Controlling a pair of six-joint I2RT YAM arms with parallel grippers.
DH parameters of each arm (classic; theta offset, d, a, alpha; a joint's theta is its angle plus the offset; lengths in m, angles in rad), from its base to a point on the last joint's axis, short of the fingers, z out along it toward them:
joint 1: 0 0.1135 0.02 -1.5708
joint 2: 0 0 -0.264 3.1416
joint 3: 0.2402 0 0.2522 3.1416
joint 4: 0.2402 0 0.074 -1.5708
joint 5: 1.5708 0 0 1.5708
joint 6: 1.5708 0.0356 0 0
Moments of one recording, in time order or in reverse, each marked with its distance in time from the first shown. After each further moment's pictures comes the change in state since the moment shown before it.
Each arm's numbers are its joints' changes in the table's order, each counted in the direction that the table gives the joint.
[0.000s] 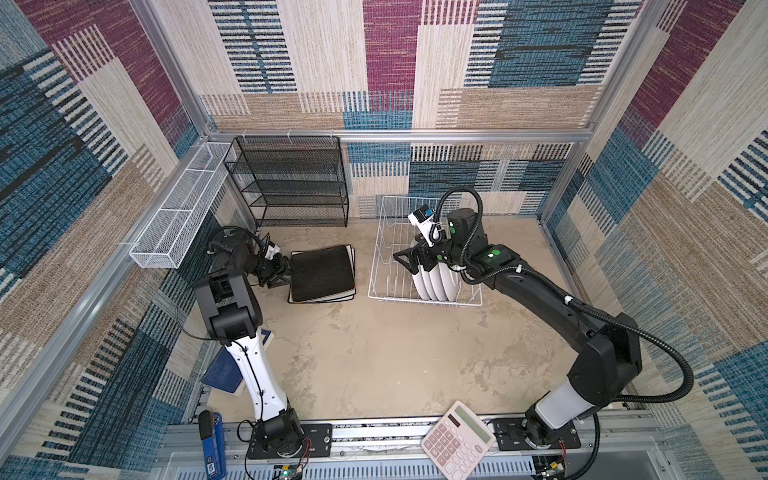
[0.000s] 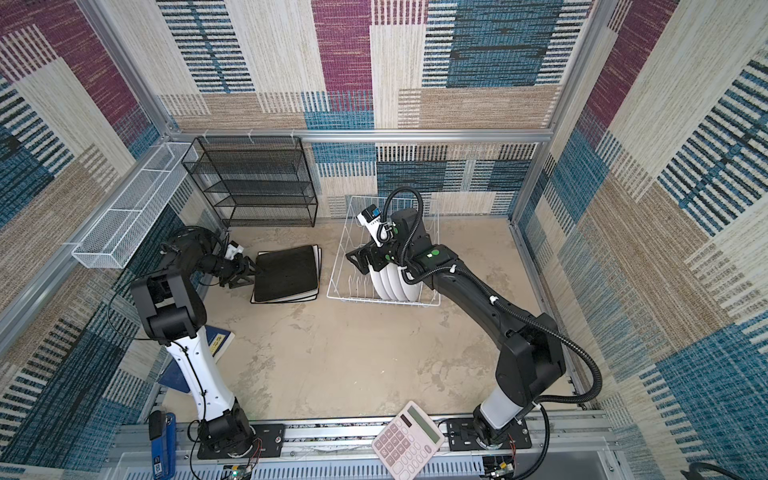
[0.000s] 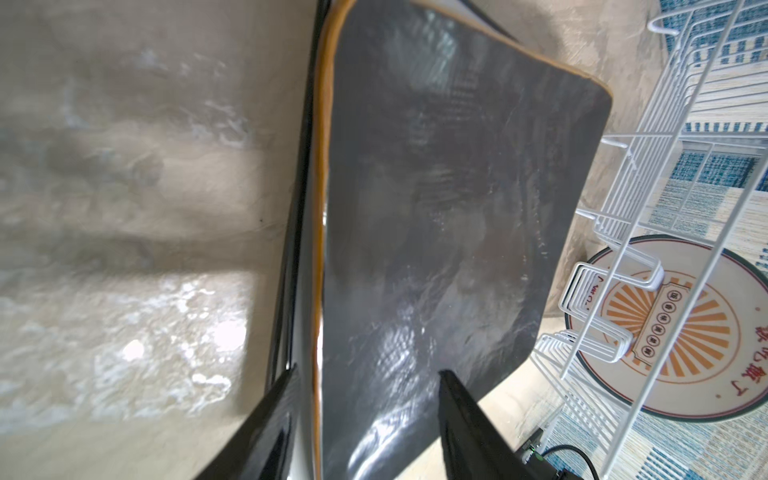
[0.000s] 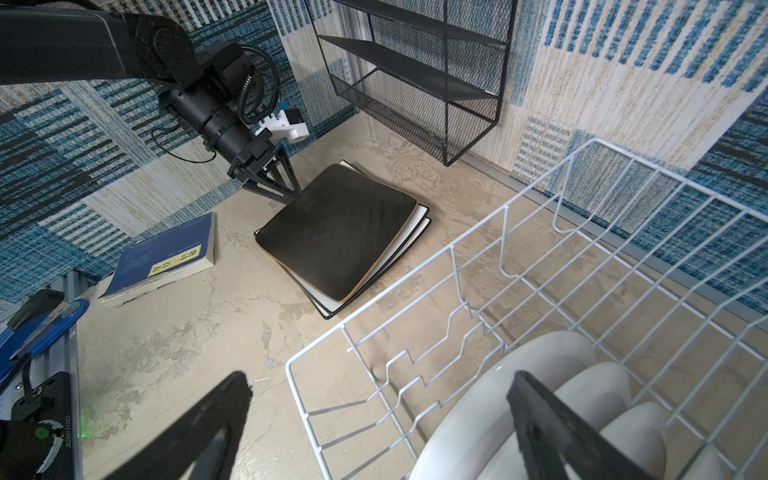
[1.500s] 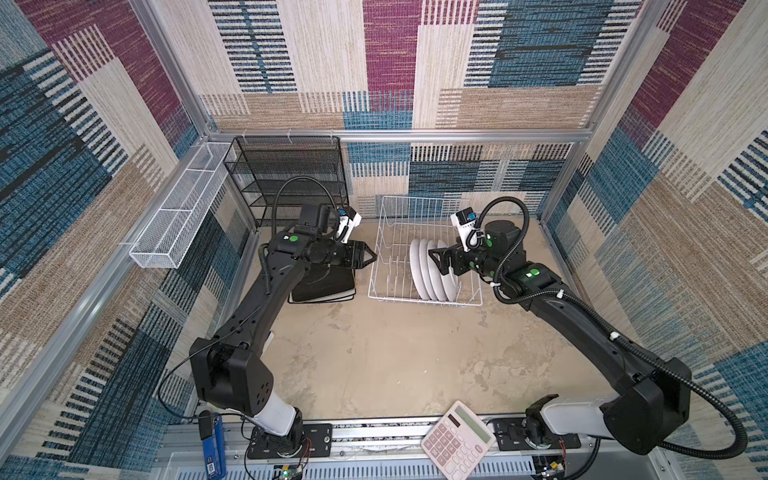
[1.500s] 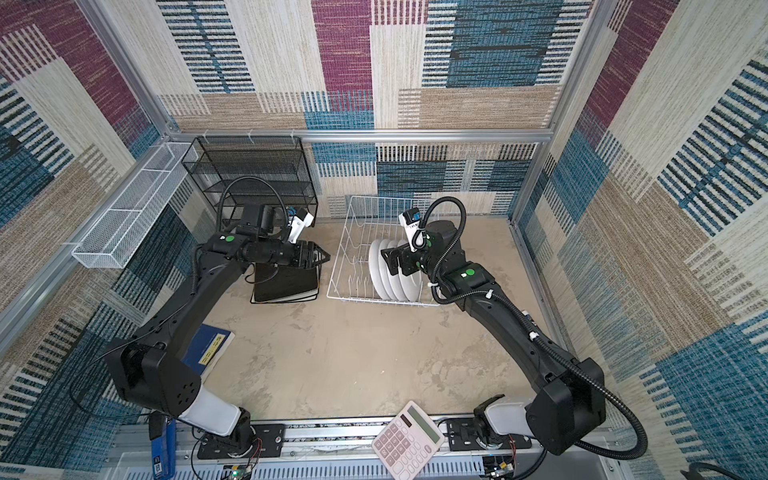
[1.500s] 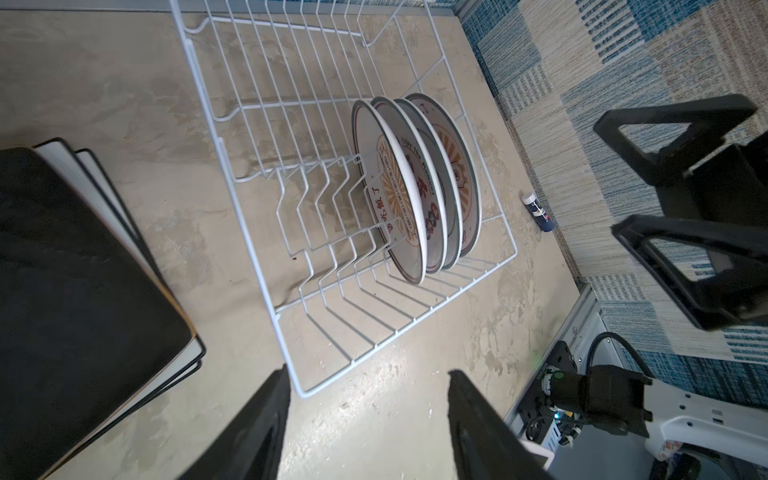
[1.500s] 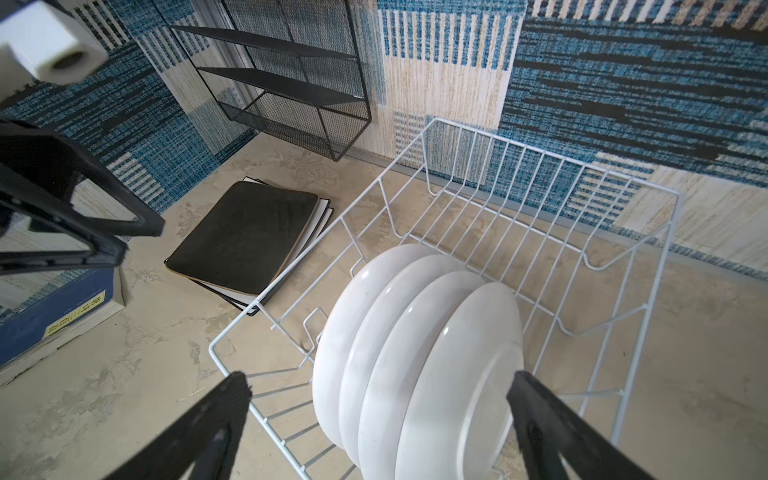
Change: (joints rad) left arm -0.647 -0.624 -0.293 -0.327 -0.078 -0.176; right arm -0.116 -0.275 -0.232 0.004 0.187 0.101
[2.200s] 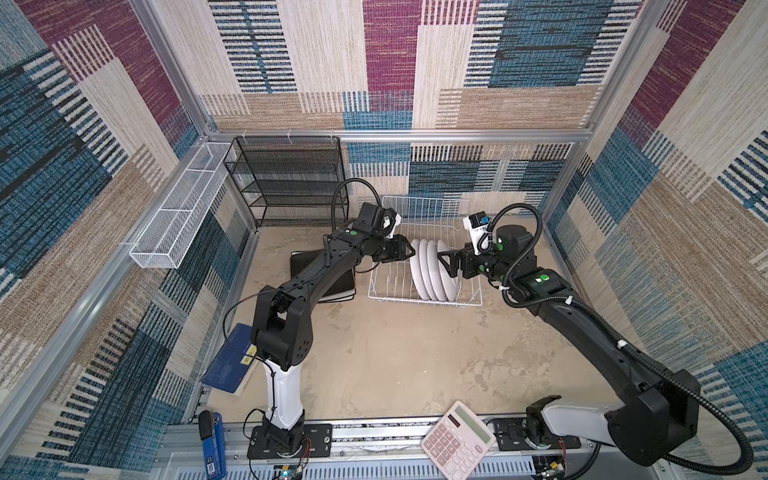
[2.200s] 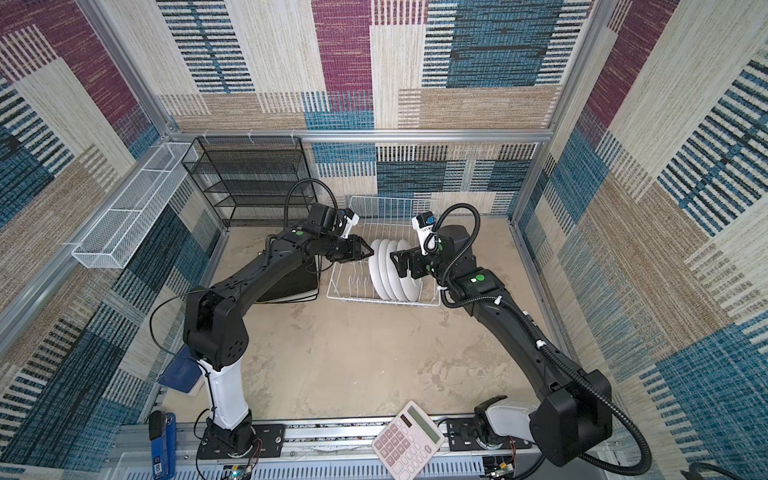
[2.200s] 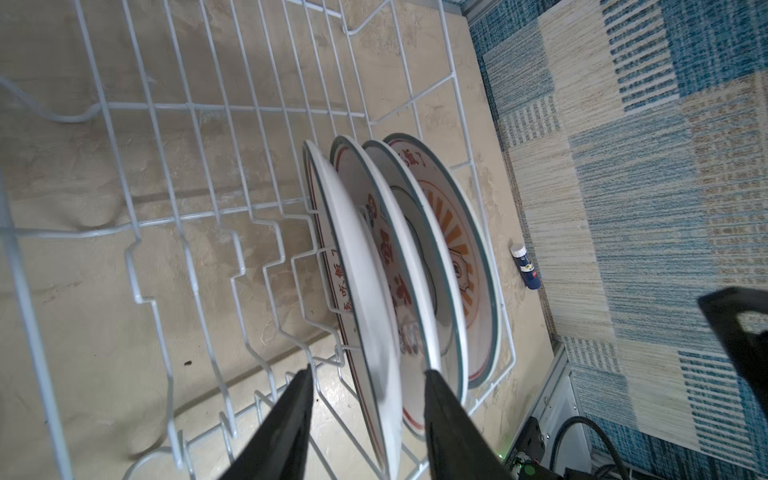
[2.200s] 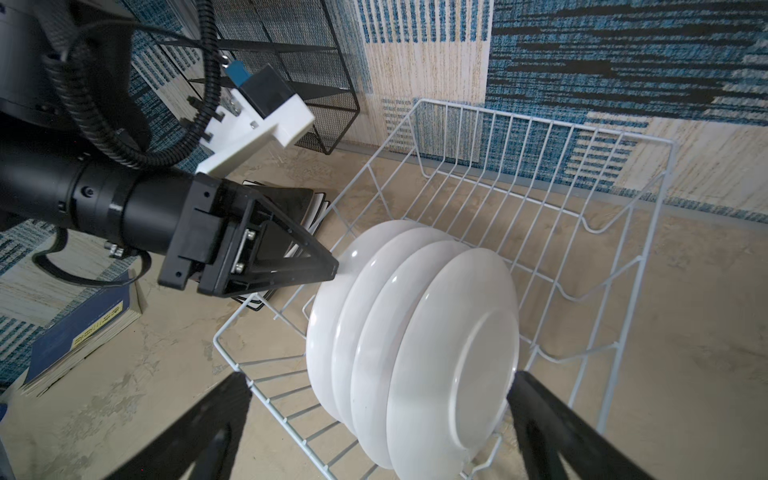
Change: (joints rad) left arm -0.181 0.377 0.203 -0.204 -0.076 -0.282; right arm -0.055 -0.056 -0.067 -0.005 -0.045 0.057
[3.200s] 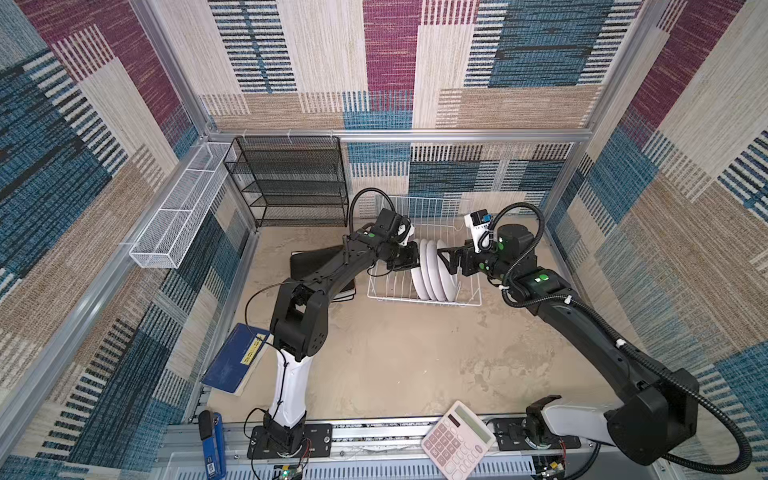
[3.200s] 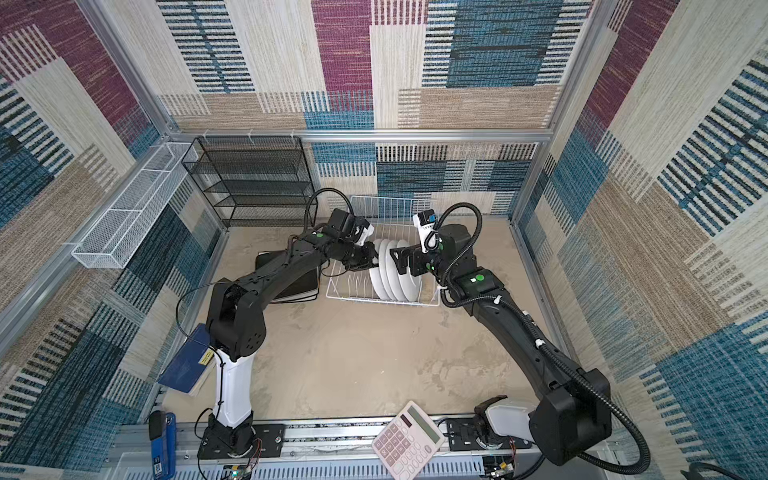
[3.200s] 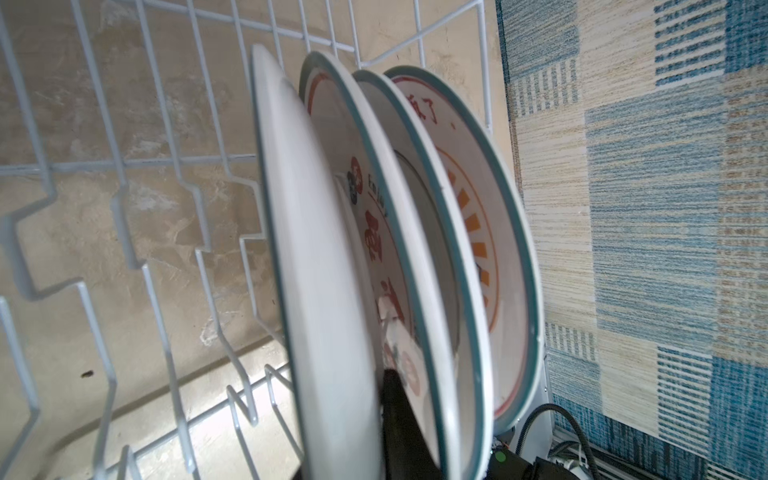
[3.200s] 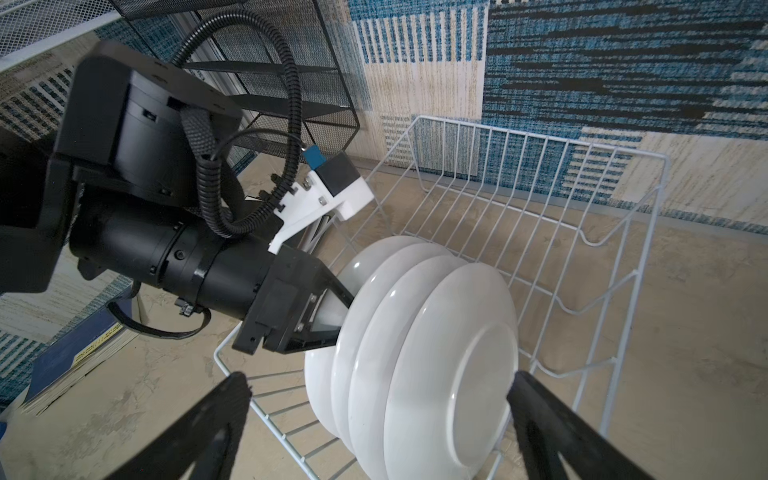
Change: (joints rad) left arm -0.060 0.118 0.082 0.043 0.030 -0.085; right arm -0.007 0.008 -0.008 -0.053 0.000 0.017
